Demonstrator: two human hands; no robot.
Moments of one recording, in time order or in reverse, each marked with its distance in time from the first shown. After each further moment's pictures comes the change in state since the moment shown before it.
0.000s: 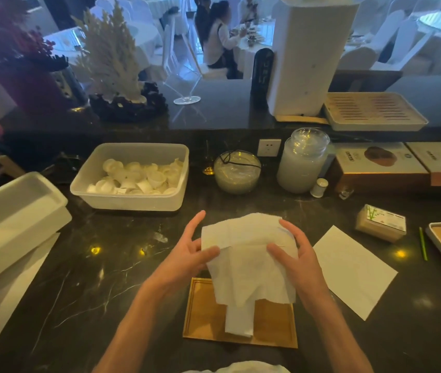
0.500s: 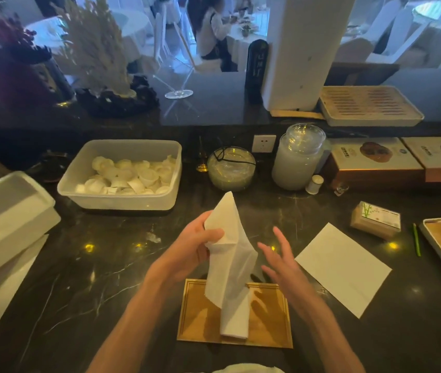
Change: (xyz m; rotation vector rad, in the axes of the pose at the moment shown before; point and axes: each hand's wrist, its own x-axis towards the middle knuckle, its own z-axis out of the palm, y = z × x) left_hand 0.040 0.020 0.018 -0.012 -0.047 -0.037; right_hand 0.012 0.028 0.002 0.103 -0.224 0.214
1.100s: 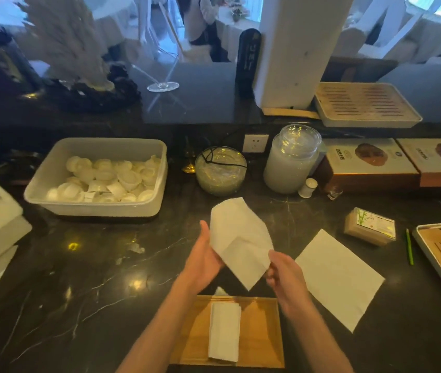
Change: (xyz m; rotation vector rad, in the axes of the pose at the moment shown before) left_hand 0.094 -0.067 0.010 -0.593 0.085 -0.094; right_hand 0.055 0.017 -0.023 0.237 0.373 0.222
